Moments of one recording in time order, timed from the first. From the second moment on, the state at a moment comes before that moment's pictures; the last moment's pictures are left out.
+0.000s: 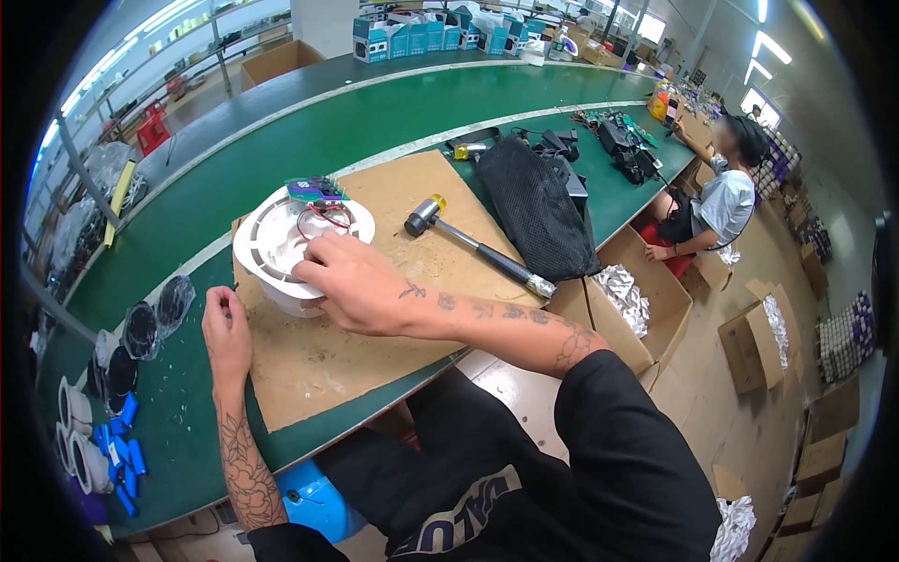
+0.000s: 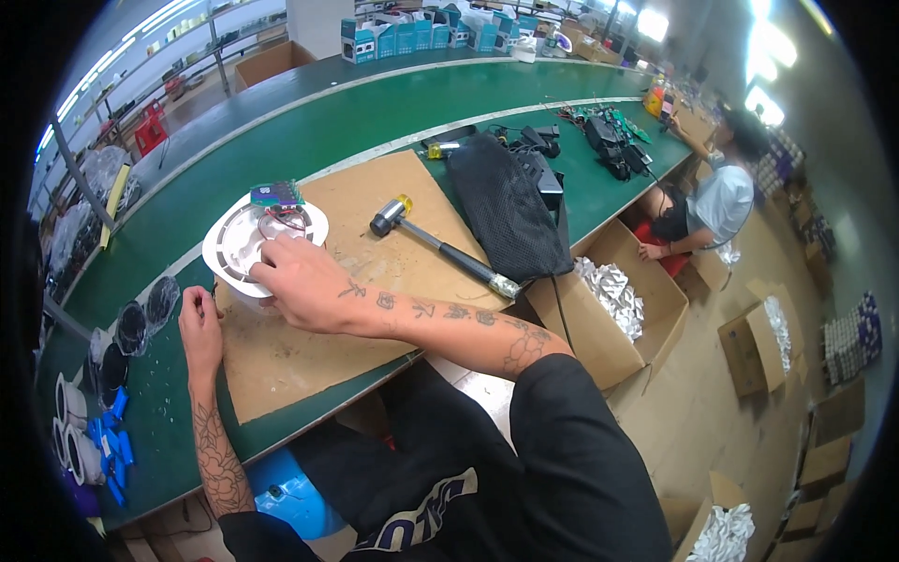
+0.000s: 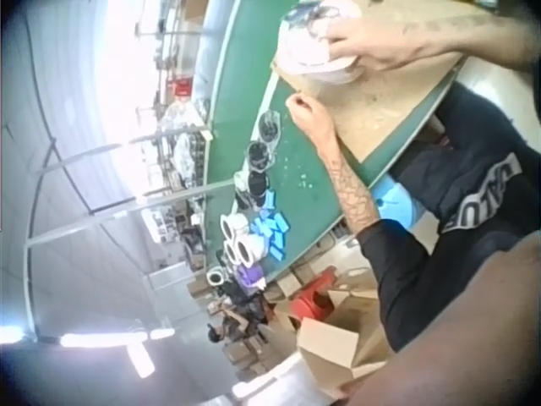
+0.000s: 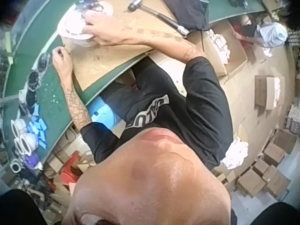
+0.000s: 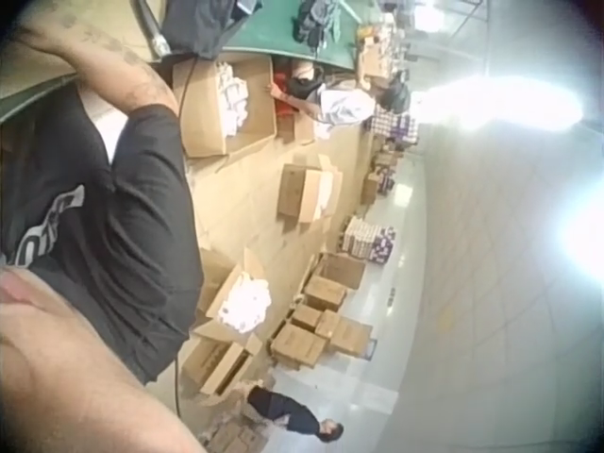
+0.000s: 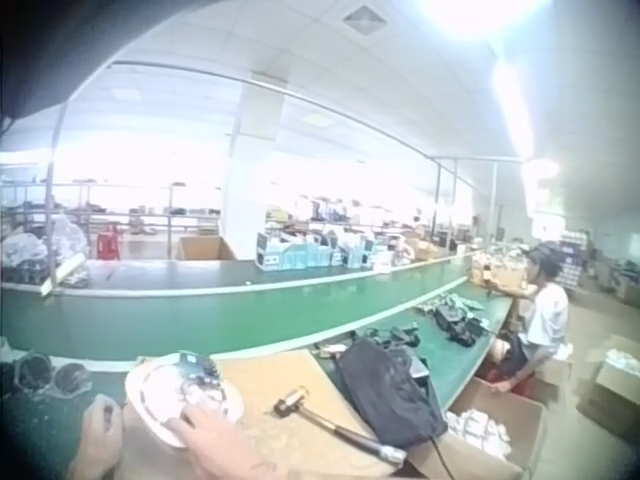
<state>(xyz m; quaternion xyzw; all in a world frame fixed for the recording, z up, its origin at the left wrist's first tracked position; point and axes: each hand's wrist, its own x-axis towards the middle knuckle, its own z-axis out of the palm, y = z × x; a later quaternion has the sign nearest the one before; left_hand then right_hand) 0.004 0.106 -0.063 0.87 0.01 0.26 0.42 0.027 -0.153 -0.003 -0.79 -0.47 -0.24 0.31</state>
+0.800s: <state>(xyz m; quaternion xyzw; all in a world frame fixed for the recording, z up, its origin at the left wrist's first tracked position) -0.005 0.090 -0.065 0.77 -0.18 0.16 0.59 0.025 -0.156 -0.013 -0.77 -0.51 -0.23 0.31</state>
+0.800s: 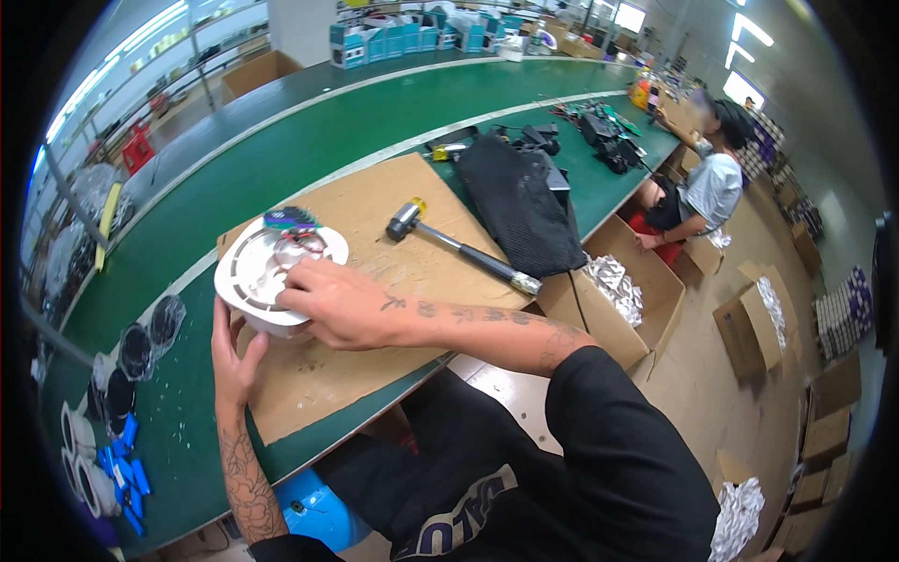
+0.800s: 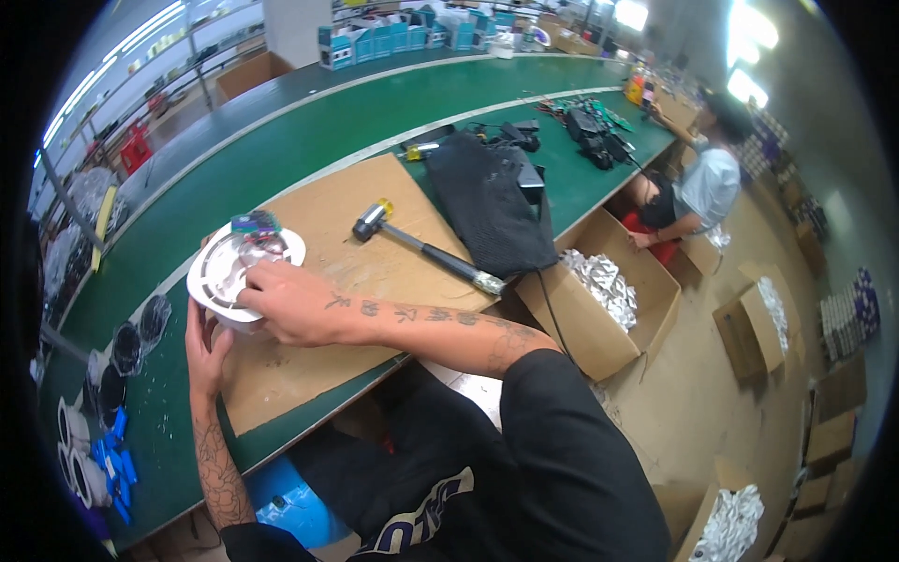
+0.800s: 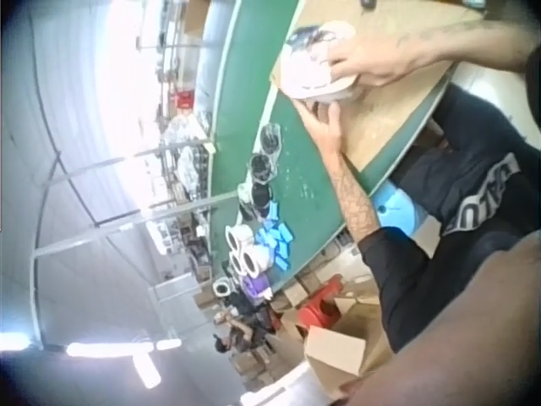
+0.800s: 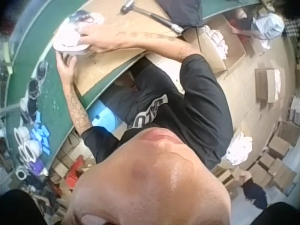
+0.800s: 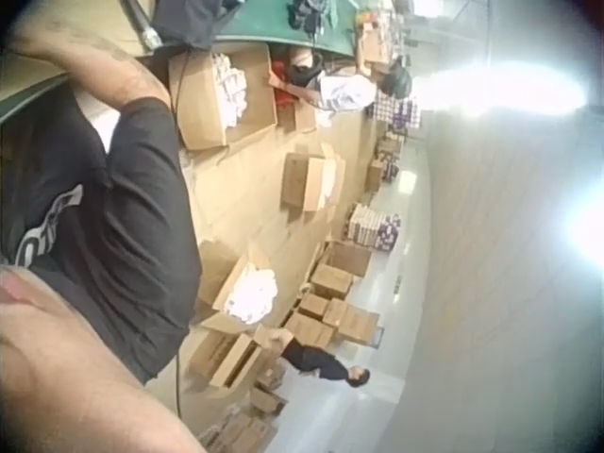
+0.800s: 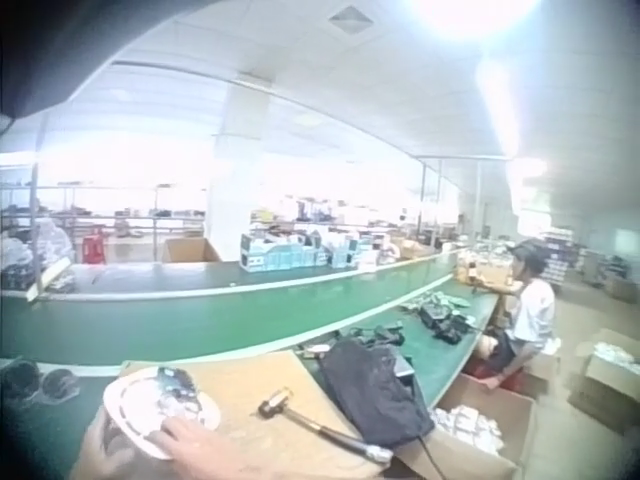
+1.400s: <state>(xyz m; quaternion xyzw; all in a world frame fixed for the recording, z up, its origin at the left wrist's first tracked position) -0.006 0.087 -0.070 0.78 -0.15 0.13 0.59 0.028 -0.151 -0.011 -0.67 -0.47 -0.22 0.53</state>
